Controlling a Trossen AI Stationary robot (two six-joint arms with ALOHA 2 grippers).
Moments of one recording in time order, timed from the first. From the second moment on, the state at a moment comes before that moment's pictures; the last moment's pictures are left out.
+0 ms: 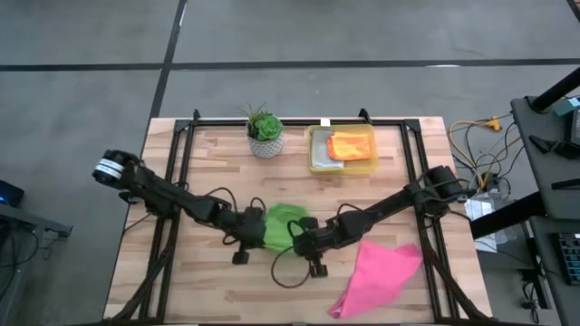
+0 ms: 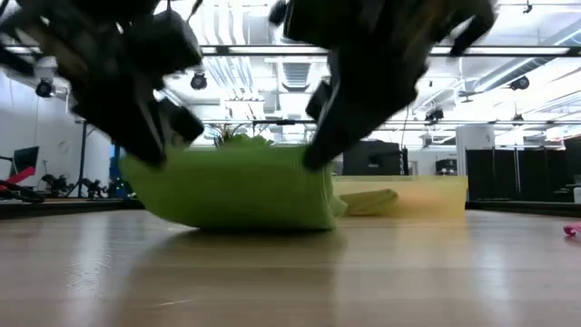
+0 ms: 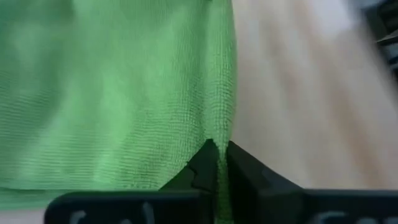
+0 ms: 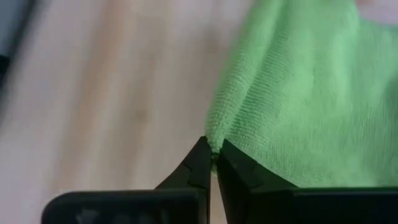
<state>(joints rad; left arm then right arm) -0.32 1.47 0.68 -0.01 0.10 -0.23 0.36 1.93 1.24 -0.25 -0.01 0.21</state>
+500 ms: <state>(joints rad) -0.32 1.31 0.65 0.03 0.11 -0.23 0.36 1.87 1.26 -0.26 -0.07 0.35</state>
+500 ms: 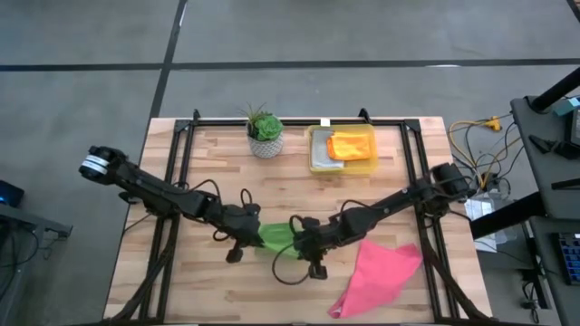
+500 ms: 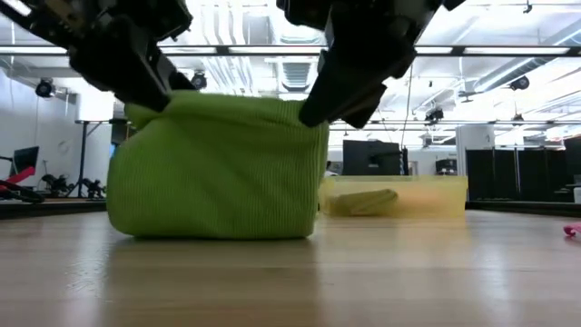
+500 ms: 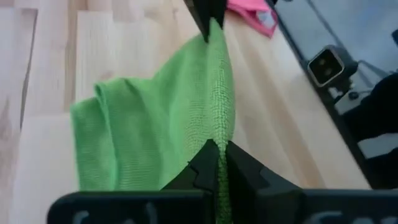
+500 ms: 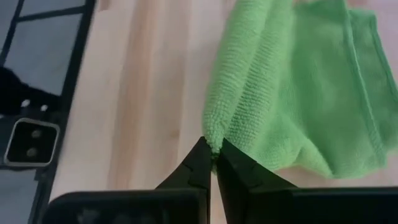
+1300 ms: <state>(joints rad) -0.32 1.40 0.63 -0.07 -0.11 -0.23 0.20 1.87 1.25 -0.26 -0.06 0.47</state>
